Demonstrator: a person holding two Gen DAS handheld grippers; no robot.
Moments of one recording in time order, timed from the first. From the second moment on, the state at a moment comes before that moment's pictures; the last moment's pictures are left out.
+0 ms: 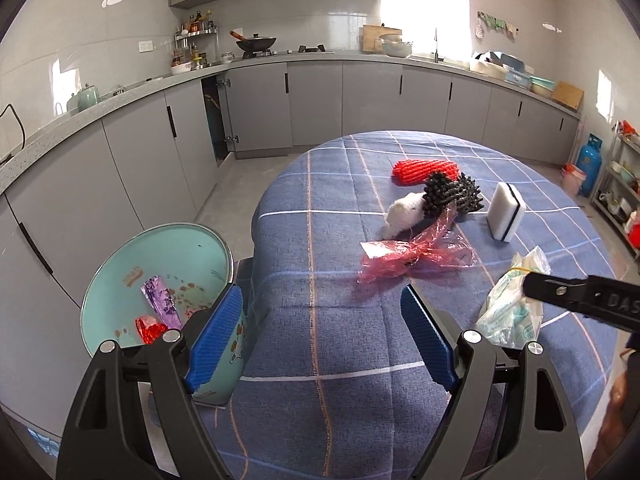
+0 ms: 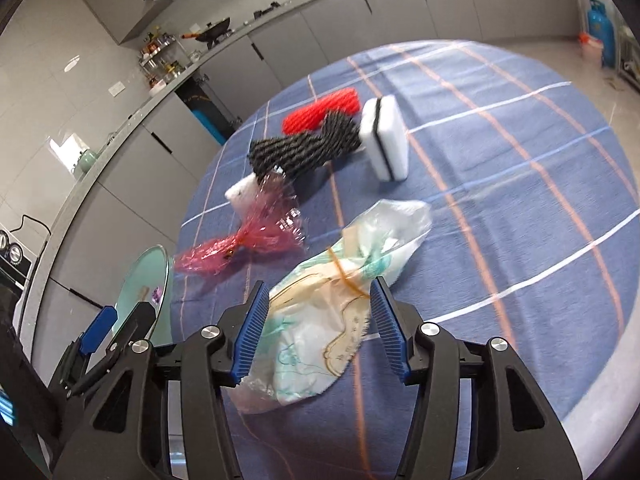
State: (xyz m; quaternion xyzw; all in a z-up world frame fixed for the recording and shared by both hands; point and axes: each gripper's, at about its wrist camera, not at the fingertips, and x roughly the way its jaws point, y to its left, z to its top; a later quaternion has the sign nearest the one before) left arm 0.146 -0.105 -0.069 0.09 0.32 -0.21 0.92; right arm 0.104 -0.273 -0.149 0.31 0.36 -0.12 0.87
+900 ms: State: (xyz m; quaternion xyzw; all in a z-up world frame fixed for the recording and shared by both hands) left arm 0.205 -0.180 -0.097 0.11 0.37 -0.28 0.88; right arm 0.096 -0.291 -0.134 0.23 0.33 -0.14 0.91
